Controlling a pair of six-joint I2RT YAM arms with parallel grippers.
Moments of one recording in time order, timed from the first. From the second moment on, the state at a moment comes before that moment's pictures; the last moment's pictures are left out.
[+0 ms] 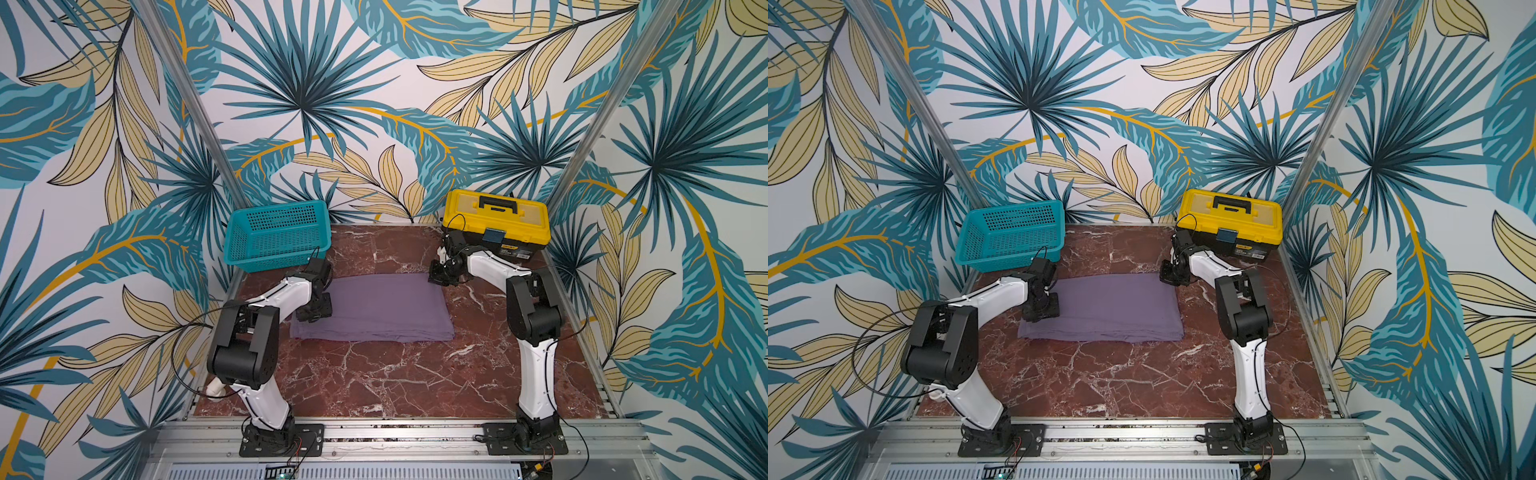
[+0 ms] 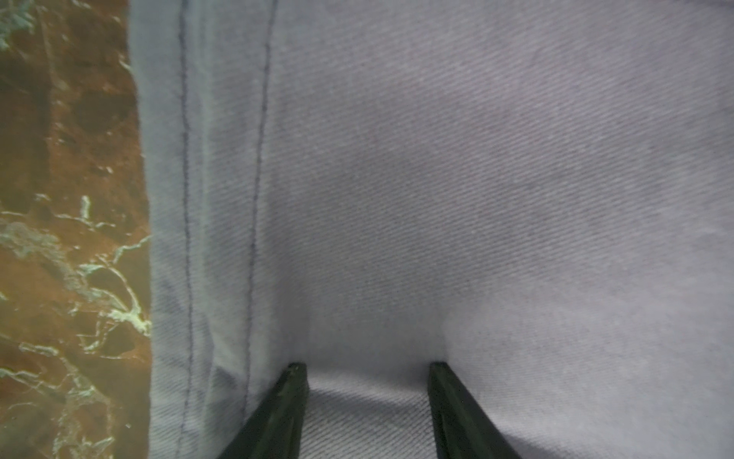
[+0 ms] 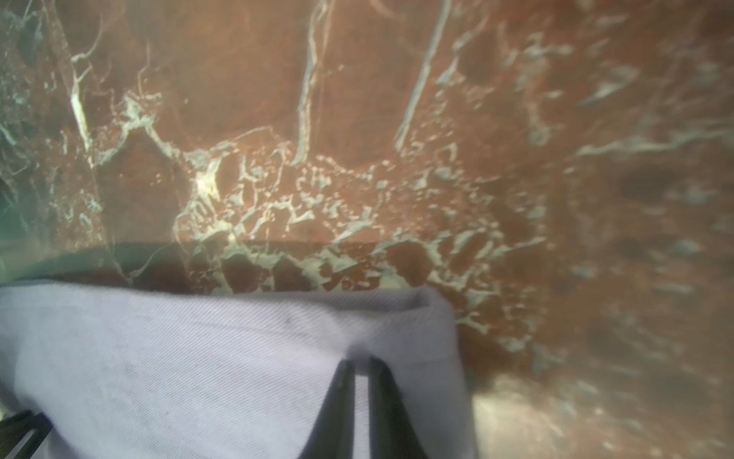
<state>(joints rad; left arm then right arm) -0.16 1.73 1.08 -0.71 -0.15 -0.44 0.26 2.18 1.62 -0.56 -0.22 0.48</state>
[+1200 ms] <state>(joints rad) -0.36 1.96 1.36 -0.75 -0.17 -0.51 0.48 1.75 1.05 -0.70 -0.17 0.40</state>
